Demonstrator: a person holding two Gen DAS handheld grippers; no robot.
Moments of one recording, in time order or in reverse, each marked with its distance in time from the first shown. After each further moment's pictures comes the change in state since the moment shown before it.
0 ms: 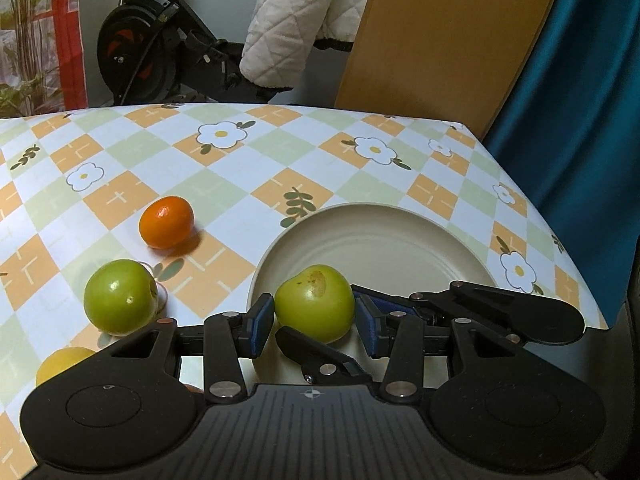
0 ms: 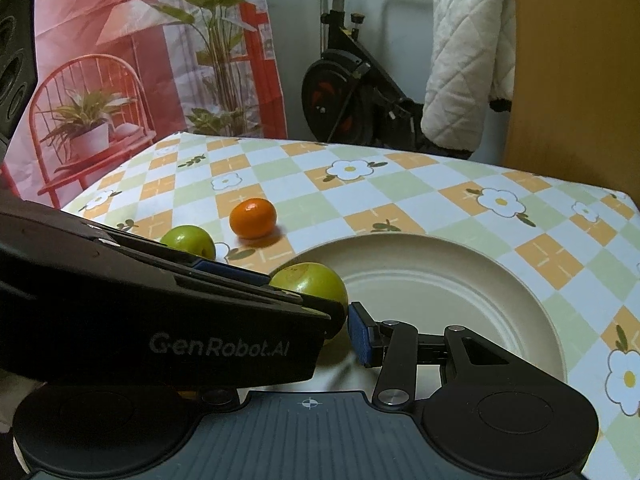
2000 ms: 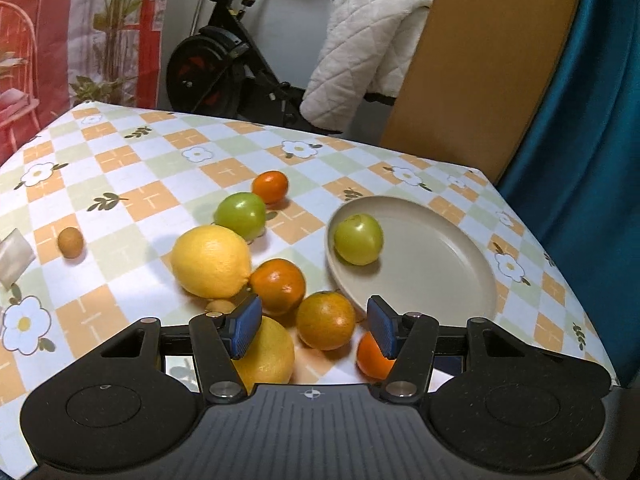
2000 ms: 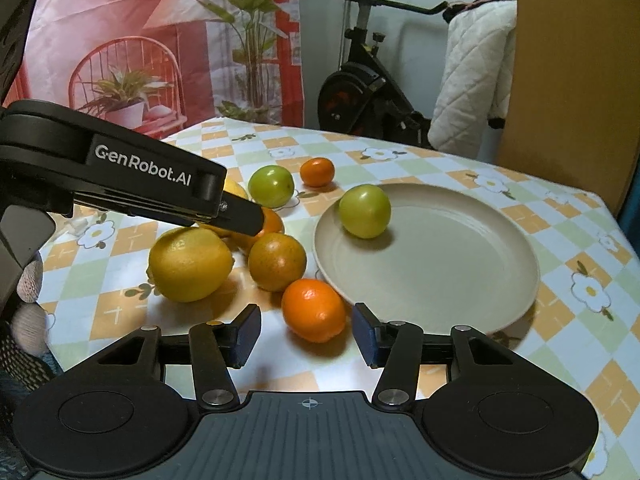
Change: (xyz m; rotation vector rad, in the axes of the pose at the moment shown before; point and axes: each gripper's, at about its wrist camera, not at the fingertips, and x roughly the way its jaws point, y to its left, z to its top) left arm -0.110 0.014 -0.082 -0.113 -0.171 0.091; right arm -0.098 0.060 -0.079 -0.086 -0.029 -0.016
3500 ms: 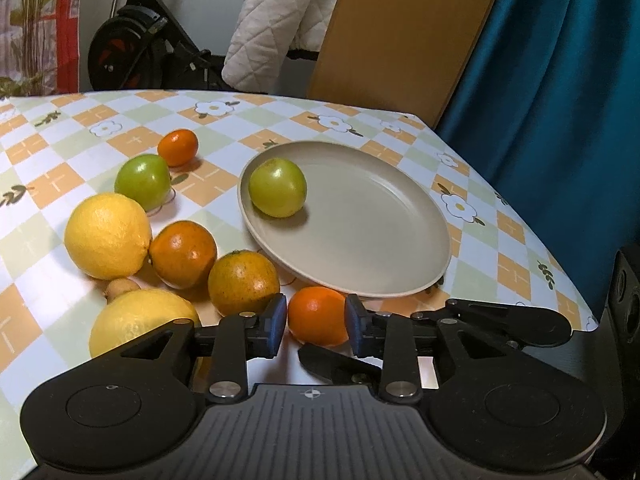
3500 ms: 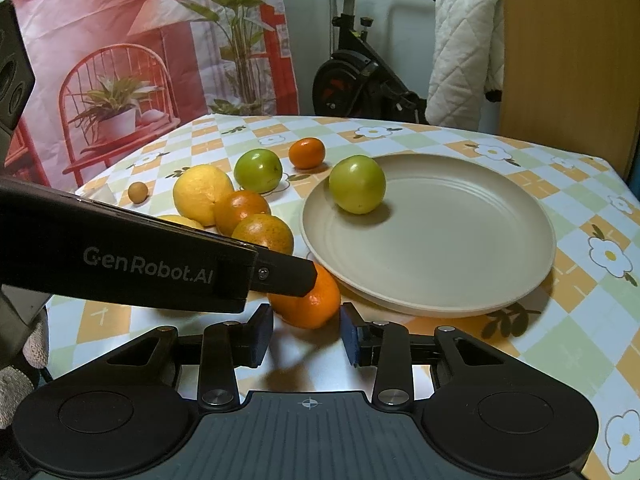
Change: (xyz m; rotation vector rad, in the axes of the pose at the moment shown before) left arm 0.040 -0.022 -0.020 0.119 0.109 -0.180; right arm 0.020 -0.013 -0.012 0.062 0.005 0.020
